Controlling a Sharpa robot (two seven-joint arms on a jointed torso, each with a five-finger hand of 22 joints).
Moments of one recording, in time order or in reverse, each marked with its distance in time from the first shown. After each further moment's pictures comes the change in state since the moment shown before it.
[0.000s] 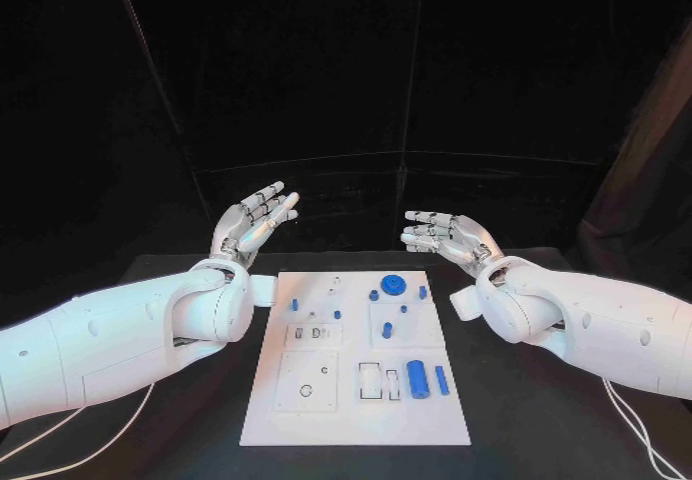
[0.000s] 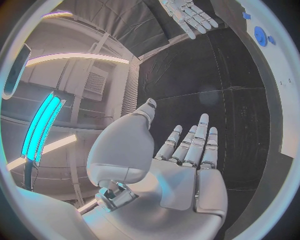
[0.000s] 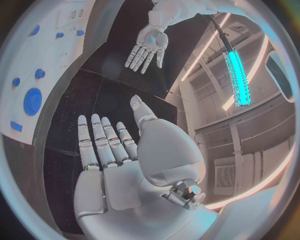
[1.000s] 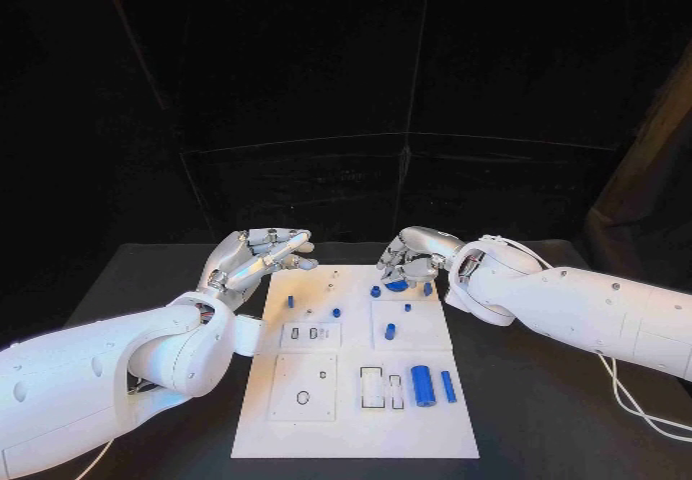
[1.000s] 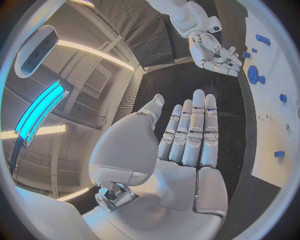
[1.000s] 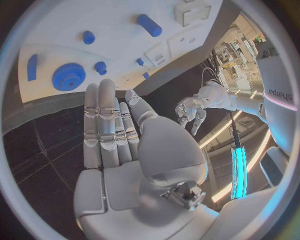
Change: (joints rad) left arm 0.000 -0.122 -0.002 0.231 -0.096 0.146 -0.045; left_hand 0.096 0.014 0.013 -0.118 0.004 0.527 0.063 0.077 0.017 0.645 -0.104 0.081 0.022 0.499 -0.132 0.141 0.146 0.023 0.623 -0.078 0.222 0.071; right arm 0.083 0.078 0.006 -0.077 -1.004 0.124 -0.318; right_hand 0.016 -0.052 0.092 -0.140 0.021 0.525 0.003 -0.011 0.009 0.536 -0.128 -0.037 0.007 0.752 -0.188 0.441 0.287 0.030 0.516 -0.190 0.571 0.281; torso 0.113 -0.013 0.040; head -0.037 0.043
